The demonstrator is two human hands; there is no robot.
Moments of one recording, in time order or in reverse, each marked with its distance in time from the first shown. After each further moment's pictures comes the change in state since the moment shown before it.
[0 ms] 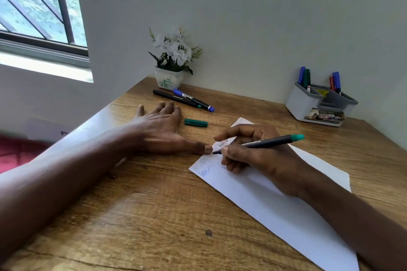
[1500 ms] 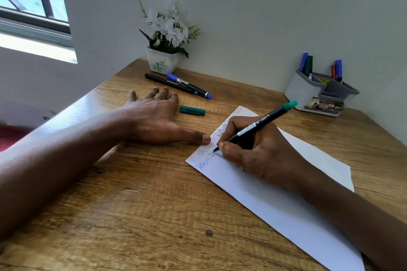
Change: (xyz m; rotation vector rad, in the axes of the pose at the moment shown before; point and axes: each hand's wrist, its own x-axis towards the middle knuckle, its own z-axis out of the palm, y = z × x) left_hand 0.004 0.000 0.000 0.012 -0.018 0.014; right_hand 0.004 0.003 0.009 -0.365 0.036 -0.137
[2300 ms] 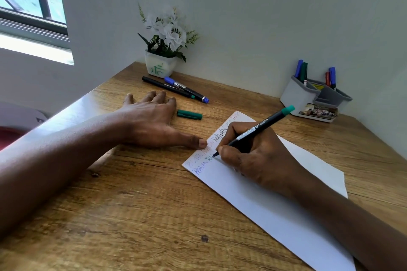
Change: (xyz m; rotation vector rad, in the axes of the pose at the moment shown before) left_hand 0.000 0.001 -0.002 0.012 -0.014 -0.007; right_hand 0.000 0.004 0.000 0.032 0.049 0.029
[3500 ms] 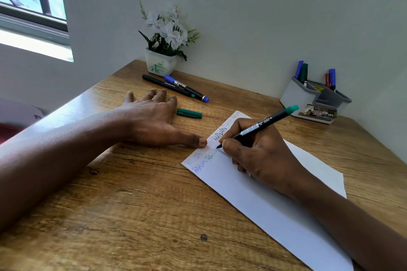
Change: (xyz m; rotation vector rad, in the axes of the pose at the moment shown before) left_hand -0.003 0.002 -0.001 -0.010 -0.015 0.003; right_hand -0.002 -0.005 -0.001 0.099 0.072 0.093
